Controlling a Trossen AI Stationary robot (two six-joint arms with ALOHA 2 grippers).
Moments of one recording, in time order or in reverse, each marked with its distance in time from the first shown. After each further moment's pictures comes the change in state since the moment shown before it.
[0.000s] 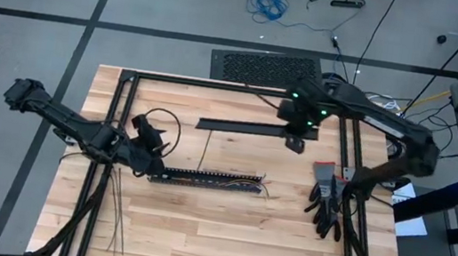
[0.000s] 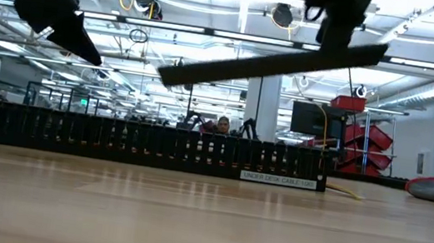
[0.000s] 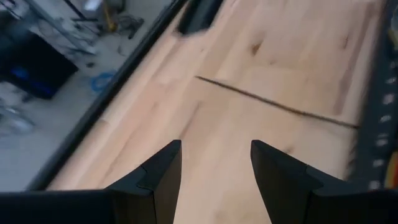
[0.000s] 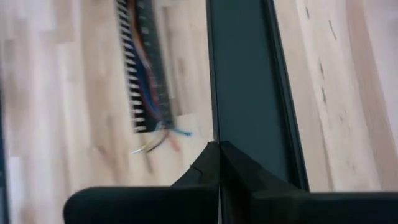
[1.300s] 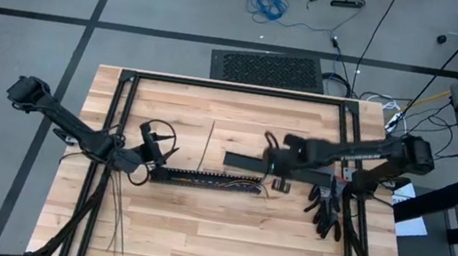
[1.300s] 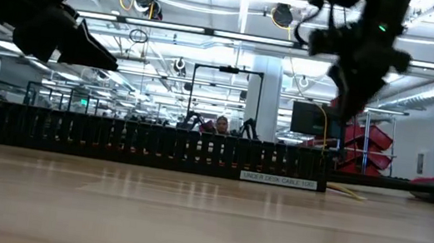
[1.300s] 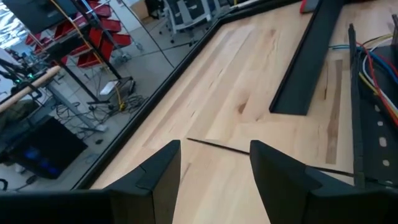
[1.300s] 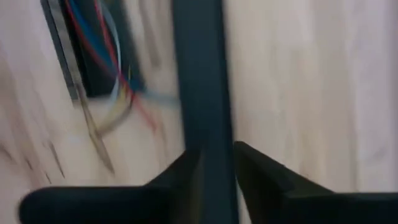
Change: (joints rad) left arm -0.074 0.004 -0.335 0.842 -0.135 0.443; right arm 0.431 0.034 -0.396 0.260 0.482 0.343
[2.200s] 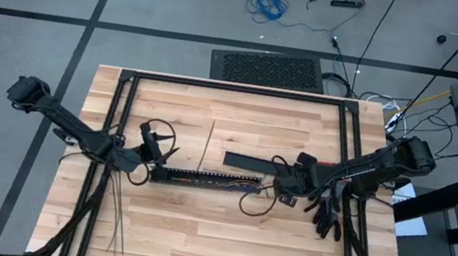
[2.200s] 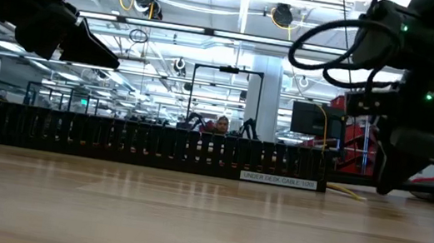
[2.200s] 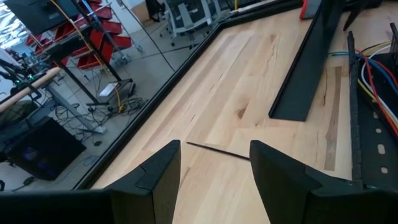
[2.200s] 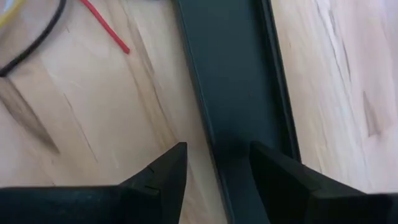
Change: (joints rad) left arm 0.000 0.000 0.000 0.026 0.000 0.008; right arm 0.193 0.008 -0.386 0.249 0.162 0.343
